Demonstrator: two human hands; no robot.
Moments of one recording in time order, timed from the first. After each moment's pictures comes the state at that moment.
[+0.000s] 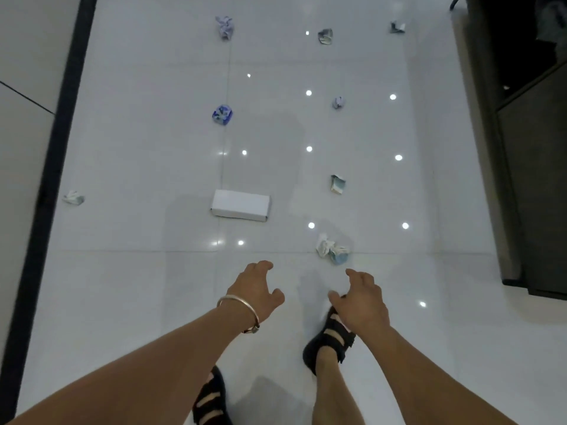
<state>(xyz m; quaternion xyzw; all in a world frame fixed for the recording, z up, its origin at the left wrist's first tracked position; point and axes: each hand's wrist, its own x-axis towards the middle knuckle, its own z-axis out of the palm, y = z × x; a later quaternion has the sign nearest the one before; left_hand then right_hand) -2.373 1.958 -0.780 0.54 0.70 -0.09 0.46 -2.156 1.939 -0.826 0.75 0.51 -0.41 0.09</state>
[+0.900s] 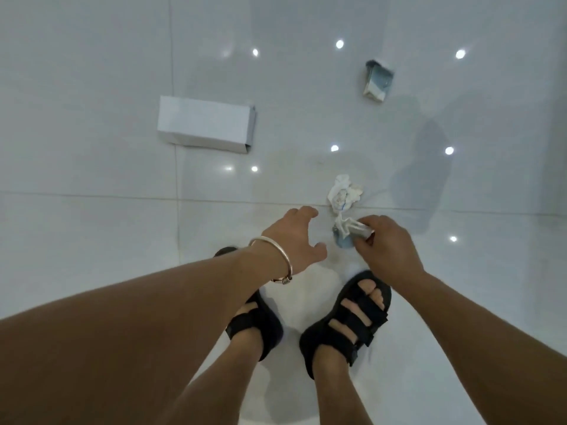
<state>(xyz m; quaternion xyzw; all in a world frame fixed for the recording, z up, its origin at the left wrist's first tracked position) -2.295 2.013 -1.034 0.54 0.64 -0.14 0.53 -2.098 1.997 -1.079 0.66 0.59 -0.46 0.02</state>
